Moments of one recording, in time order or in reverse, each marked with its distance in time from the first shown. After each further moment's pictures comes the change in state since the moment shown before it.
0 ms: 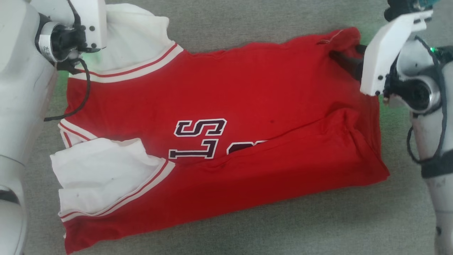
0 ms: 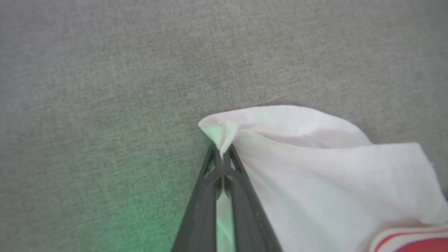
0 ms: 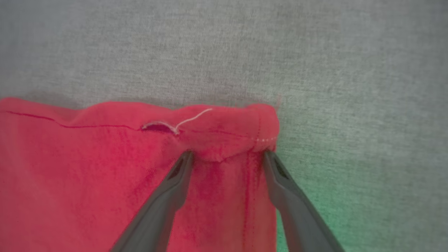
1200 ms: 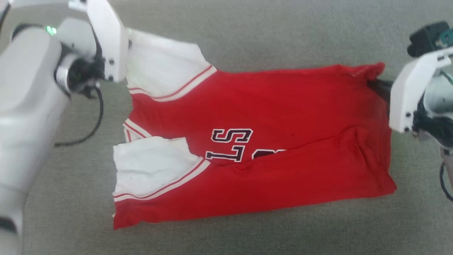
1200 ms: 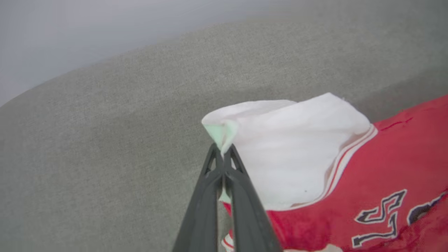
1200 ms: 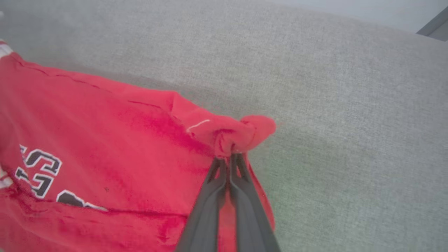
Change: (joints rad) left arm 0.116 0.042 -0.032 -0.193 -0.022 -0.075 -0.032; right arm 0.158 -0.191 0.068 -0.147 0.104 0.000 0.000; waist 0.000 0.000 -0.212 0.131
